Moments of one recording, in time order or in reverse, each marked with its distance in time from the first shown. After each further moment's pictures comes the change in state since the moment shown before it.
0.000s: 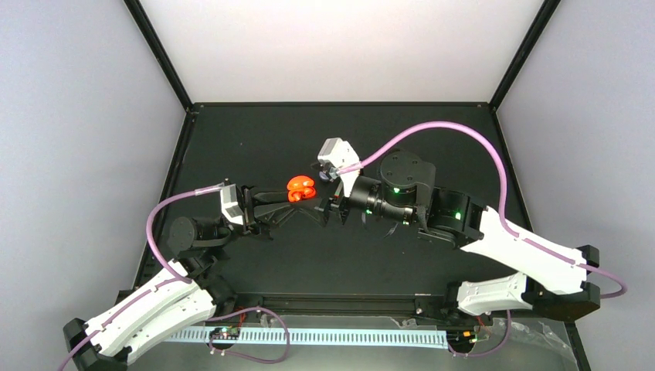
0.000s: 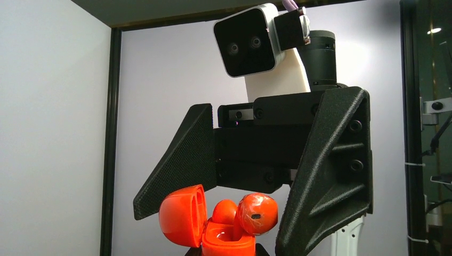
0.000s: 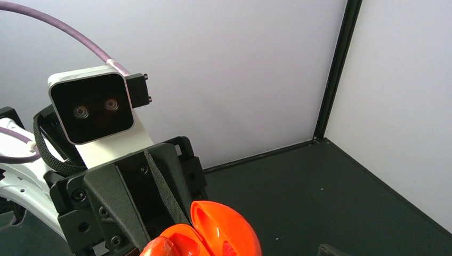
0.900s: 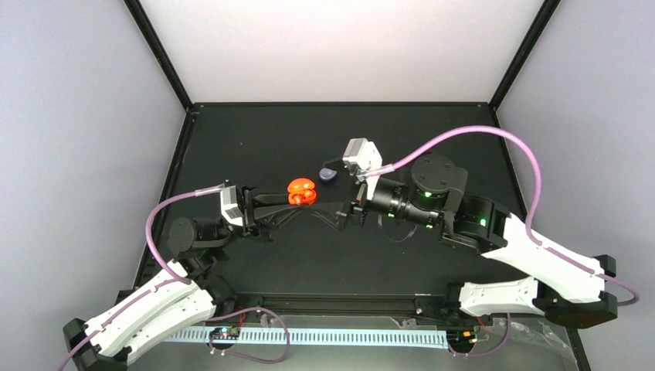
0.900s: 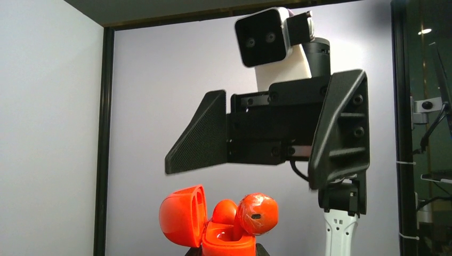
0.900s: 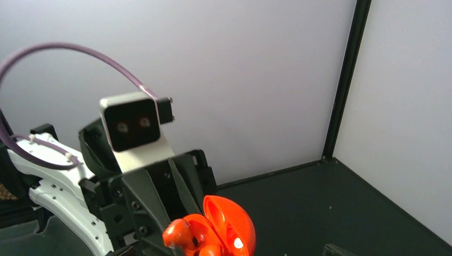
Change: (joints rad) left arm -0.001 -0.001 0.000 0.002 0.014 -0.004; right arm -0.010 -0.112 -0.037 0.034 -0.068 0.005
